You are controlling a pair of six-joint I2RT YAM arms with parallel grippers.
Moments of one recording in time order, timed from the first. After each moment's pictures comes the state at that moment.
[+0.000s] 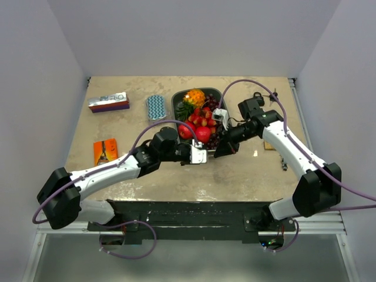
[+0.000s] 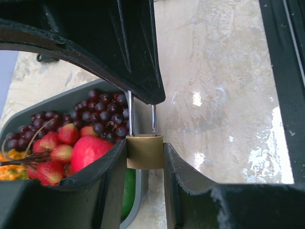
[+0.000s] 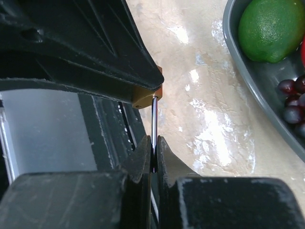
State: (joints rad) left arm -0.87 1.32 0.85 0.07 0.45 0.63; right arm 0.36 1.44 1.22 -0.97 -0.89 -0.44
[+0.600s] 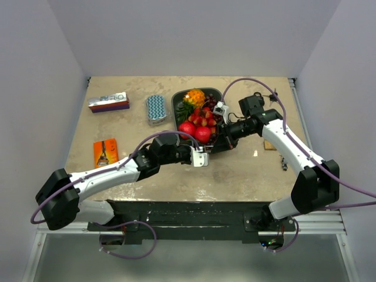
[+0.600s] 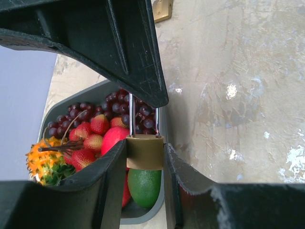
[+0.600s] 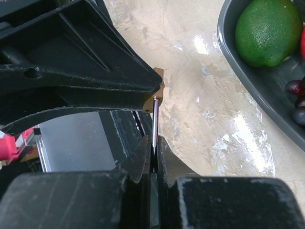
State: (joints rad) left arm -0.91 1.30 0.80 0.16 0.29 0.72; right arm 0.35 1.47 1.23 -0.88 -0.94 -0.21
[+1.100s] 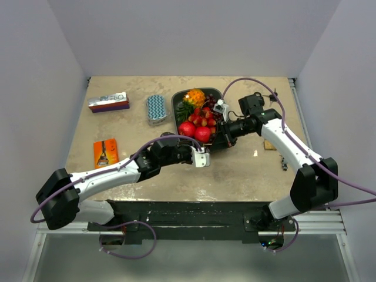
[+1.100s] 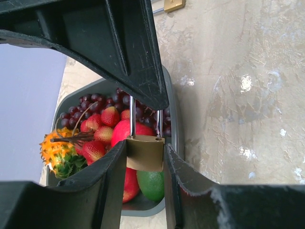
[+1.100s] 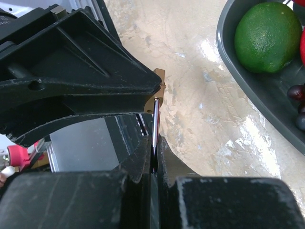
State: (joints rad) left arm -0.93 1.30 0.79 0.17 0.20 0.75; right arm 0.34 1.49 1.22 -0.82 -0.96 -0.12
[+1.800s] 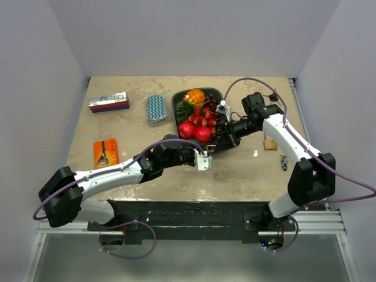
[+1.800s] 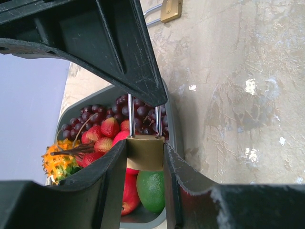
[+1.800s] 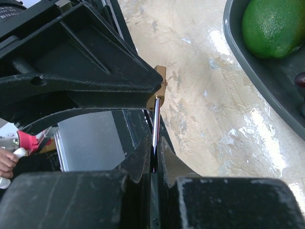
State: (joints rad) left arm -0.96 1.32 0.79 0.23 0.19 0.77; right arm 0.29 1.54 1.28 -1.01 -1.02 -0.30
